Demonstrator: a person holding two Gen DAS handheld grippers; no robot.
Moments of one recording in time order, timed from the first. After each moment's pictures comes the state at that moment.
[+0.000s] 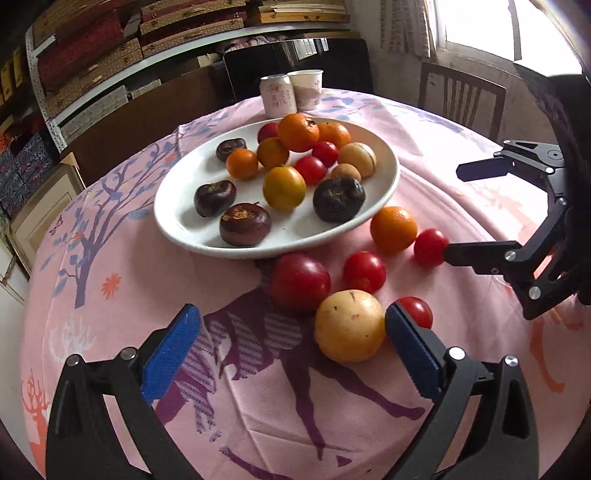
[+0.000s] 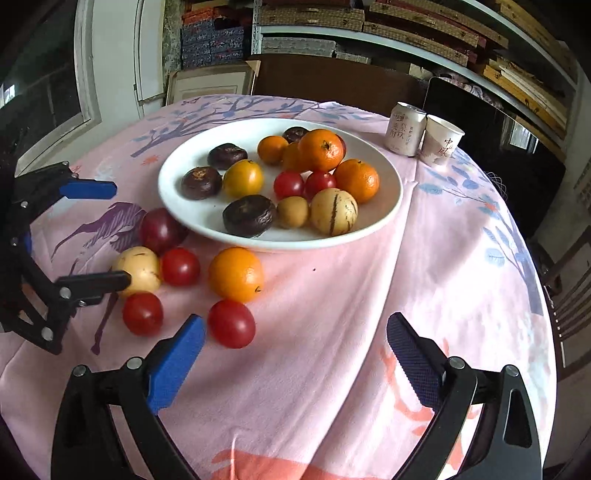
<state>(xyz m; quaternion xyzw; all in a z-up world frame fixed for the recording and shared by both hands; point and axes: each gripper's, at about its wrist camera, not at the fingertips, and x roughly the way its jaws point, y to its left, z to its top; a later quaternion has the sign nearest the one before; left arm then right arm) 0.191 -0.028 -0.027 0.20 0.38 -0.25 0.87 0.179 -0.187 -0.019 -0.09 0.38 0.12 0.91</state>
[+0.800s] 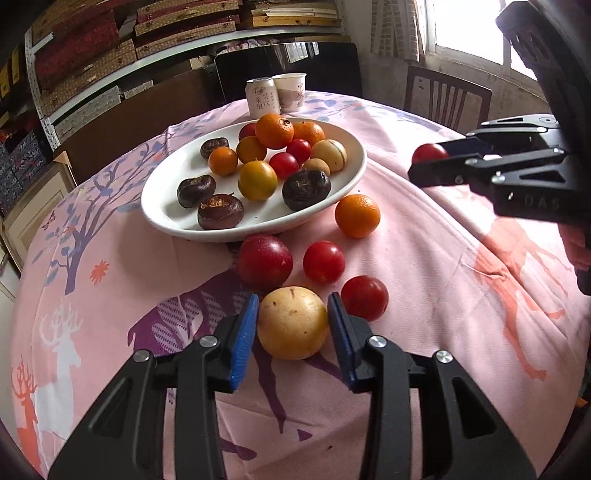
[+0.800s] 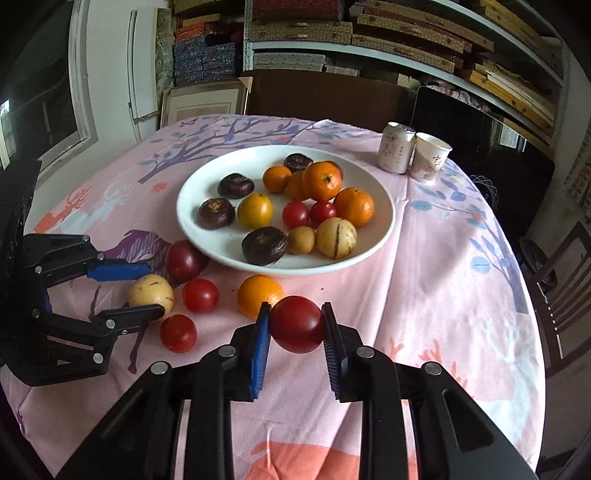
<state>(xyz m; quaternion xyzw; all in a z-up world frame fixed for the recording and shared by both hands) 0.164 -0.026 -0.027 0.19 0.38 -0.27 0.87 0.159 -0.180 0.014 -0.07 0.36 0.09 0.93</state>
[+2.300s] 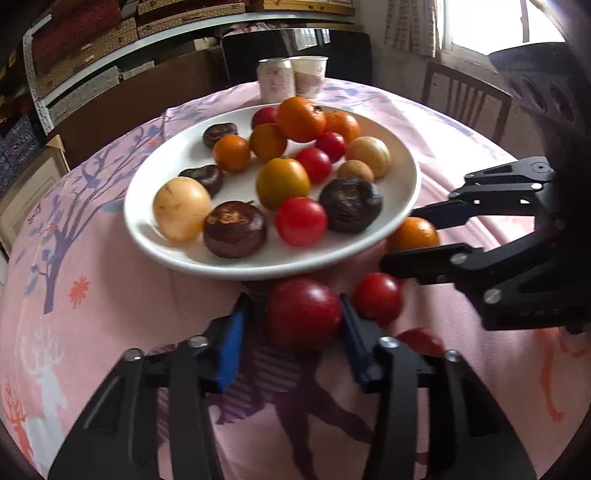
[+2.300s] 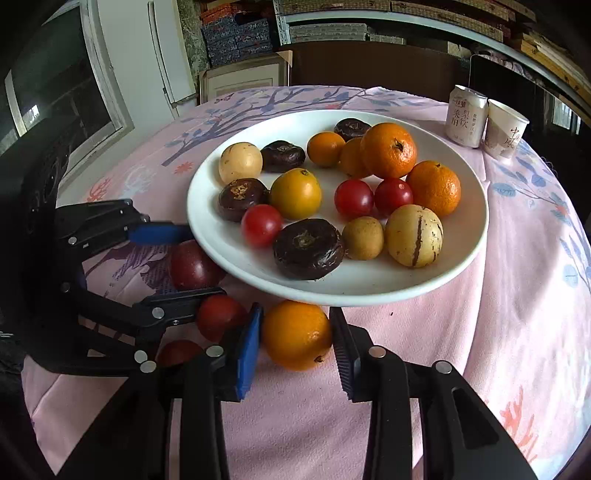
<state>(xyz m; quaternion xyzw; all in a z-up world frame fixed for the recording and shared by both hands) 0.221 -0.037 -0.044 0.18 0.40 -0.27 0.86 0.224 -0.159 -0.025 -0.05 0.41 0.20 0.89</state>
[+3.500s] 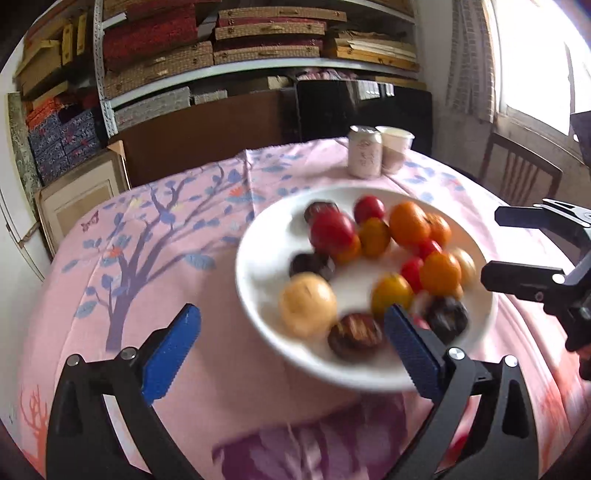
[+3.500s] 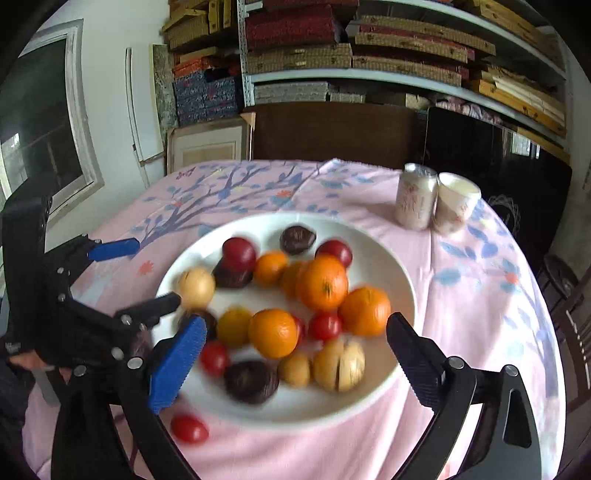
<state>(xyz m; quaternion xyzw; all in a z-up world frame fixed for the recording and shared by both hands) 0.262 0.004 0.005 0.11 0.34 -0.18 0.92 0.244 -0.181 0.035 -0.02 0.32 0.14 0.94</state>
